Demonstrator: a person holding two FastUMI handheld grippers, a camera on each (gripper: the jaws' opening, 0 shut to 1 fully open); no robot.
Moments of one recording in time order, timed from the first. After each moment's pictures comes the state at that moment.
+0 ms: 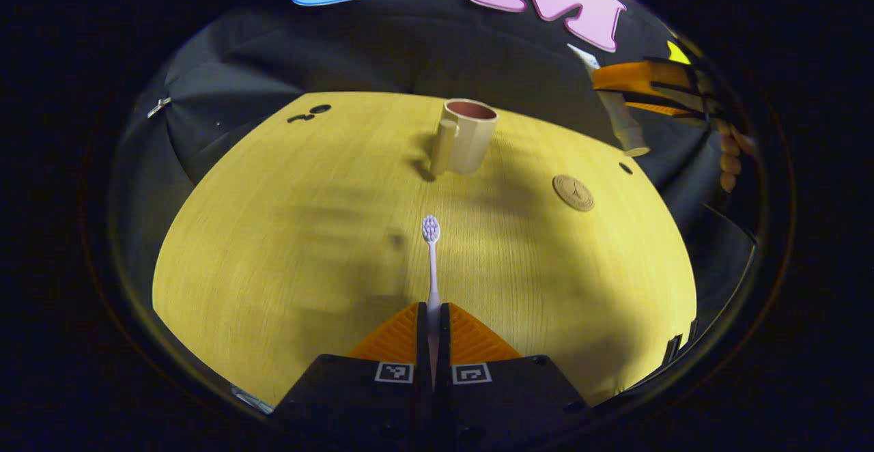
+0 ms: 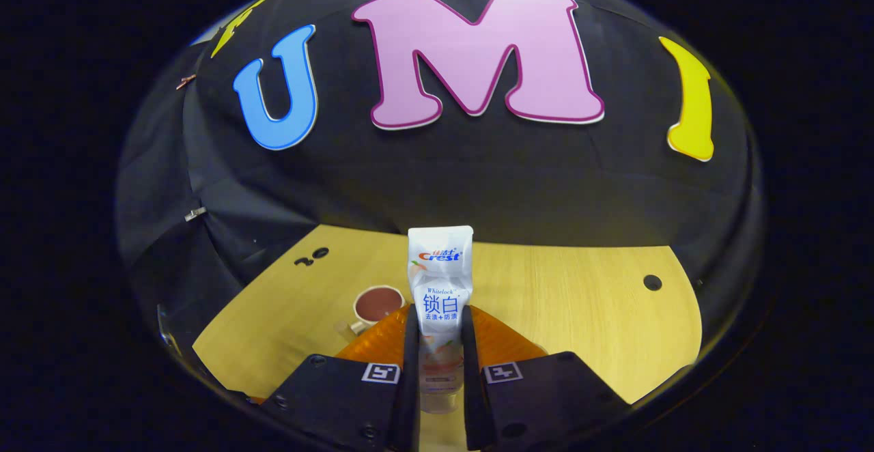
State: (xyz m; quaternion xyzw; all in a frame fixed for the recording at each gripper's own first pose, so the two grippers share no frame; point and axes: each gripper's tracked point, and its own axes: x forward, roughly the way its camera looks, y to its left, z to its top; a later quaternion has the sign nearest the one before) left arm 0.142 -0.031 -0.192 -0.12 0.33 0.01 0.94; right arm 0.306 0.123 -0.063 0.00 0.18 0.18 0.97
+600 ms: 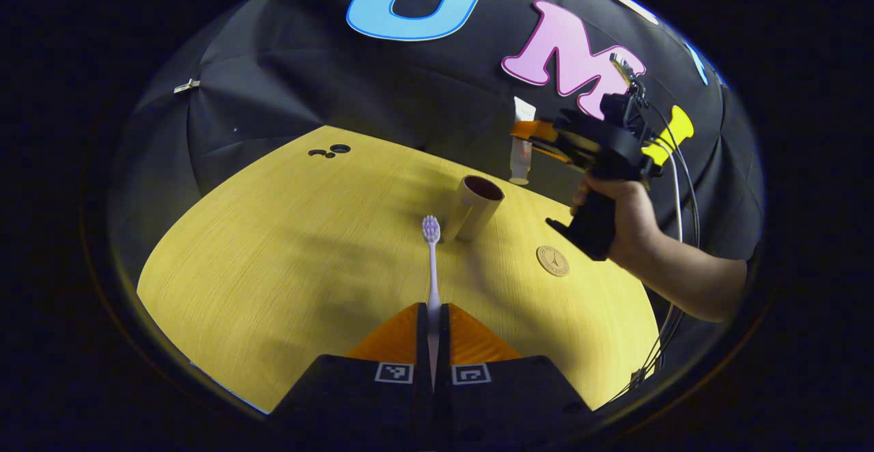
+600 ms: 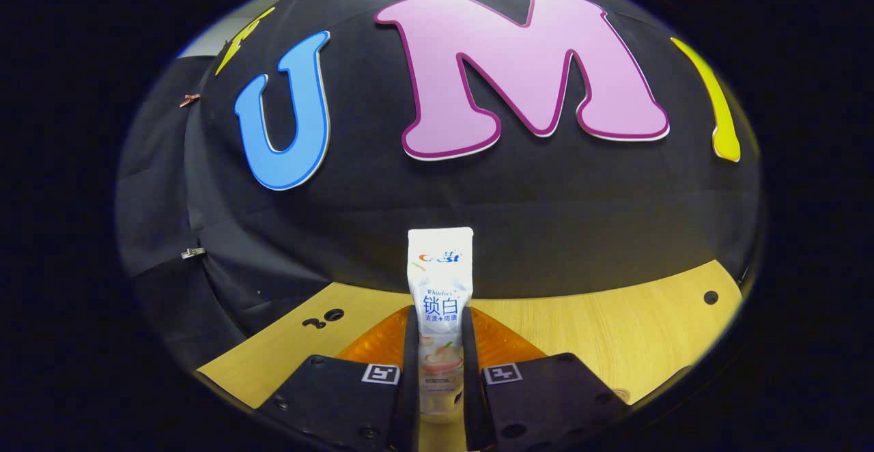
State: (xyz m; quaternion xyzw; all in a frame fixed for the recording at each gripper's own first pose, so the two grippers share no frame) left arm 0.141 0.006 -0.144 -0.19 0.22 -0.01 0.96; right arm 0.390 0.219 -0.076 0.05 0.07 0.20 0.98
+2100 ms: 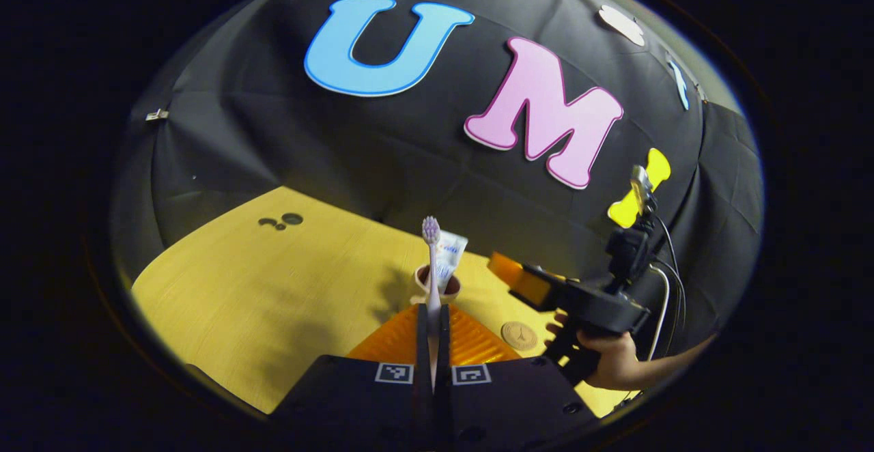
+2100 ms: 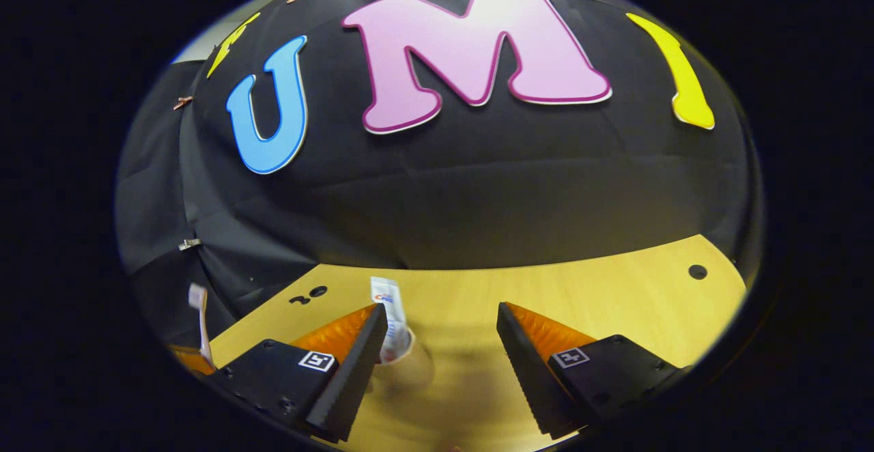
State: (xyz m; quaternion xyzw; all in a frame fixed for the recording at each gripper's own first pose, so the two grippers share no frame) left arm 0.240 -0.013 -0.044 -0.19 0.08 -0.06 0.98; right arm 0.351 0.126 -0.112 0.05 0.10 0.17 0.98
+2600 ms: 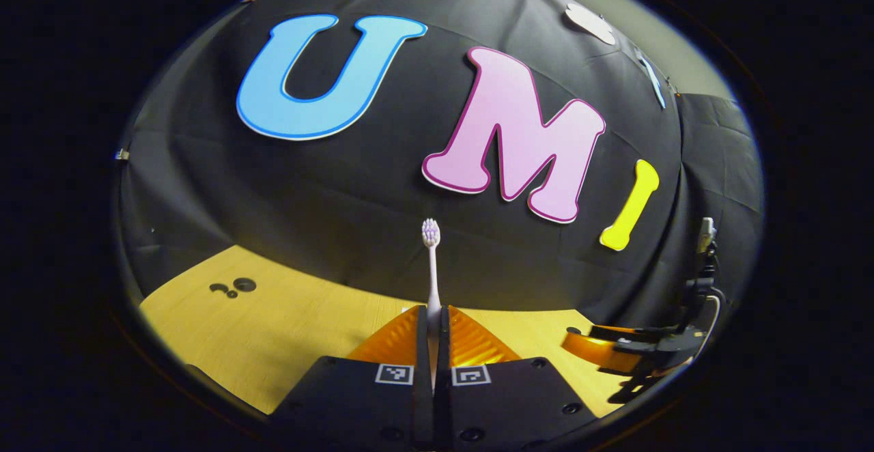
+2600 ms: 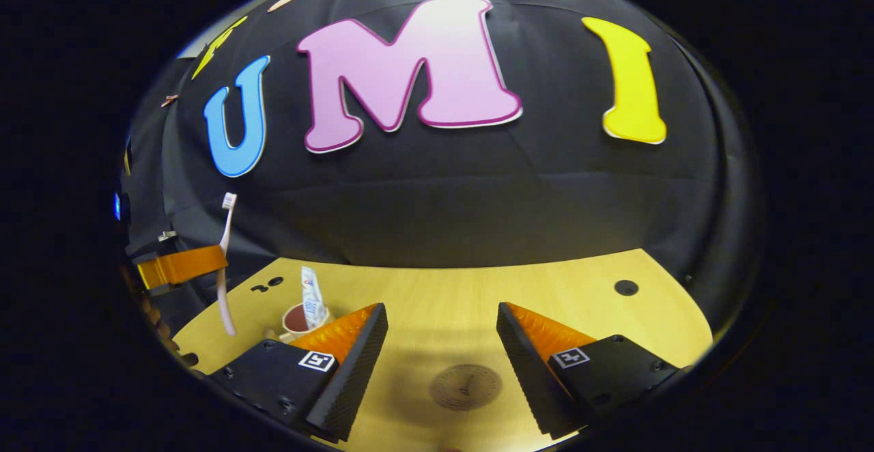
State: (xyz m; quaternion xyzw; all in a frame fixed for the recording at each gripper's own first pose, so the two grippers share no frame) left arm 0.343 -0.036 0.017 -0.14 -0.03 -0.10 0.99; right arm 0.329 -0.001 -0.098 0.03 0.10 0.10 0.99
